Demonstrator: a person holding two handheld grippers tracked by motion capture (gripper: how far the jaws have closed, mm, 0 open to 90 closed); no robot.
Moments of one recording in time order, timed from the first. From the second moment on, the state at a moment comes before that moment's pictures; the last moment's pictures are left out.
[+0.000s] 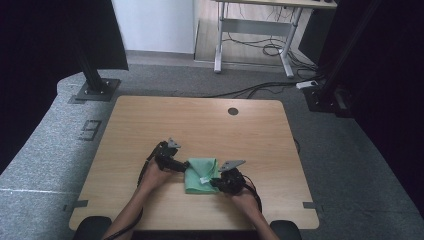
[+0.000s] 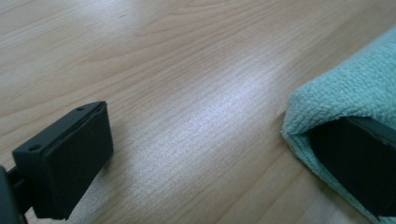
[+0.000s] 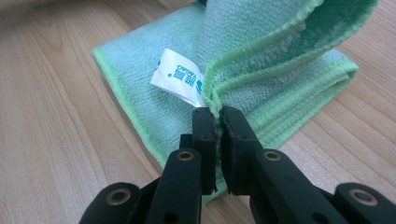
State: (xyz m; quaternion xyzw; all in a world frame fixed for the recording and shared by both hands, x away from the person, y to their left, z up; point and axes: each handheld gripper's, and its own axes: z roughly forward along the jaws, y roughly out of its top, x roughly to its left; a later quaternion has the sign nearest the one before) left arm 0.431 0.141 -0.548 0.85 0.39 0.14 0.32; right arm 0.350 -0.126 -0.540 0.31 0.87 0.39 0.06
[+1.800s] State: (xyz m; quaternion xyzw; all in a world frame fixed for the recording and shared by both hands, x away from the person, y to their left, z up) left arm 0.402 0.072 -0.466 0.91 0.26 0.03 0.33; right arm 0.347 -0.136 -0.544 0.33 0.84 0.42 0.04
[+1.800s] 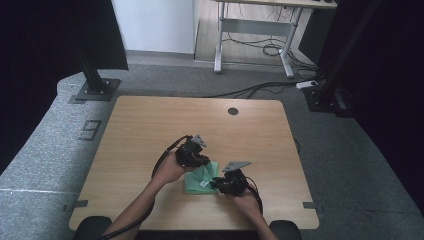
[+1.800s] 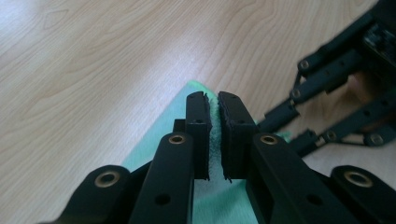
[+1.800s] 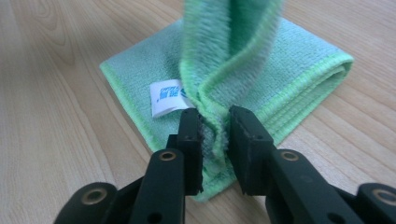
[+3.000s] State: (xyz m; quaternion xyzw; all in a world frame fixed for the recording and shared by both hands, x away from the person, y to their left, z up) left arm 0.355 0.144 -0.480 0.86 0.33 0.08 0.38; right arm 0.344 -0.163 -0.512 0.35 0.83 0.42 0.08
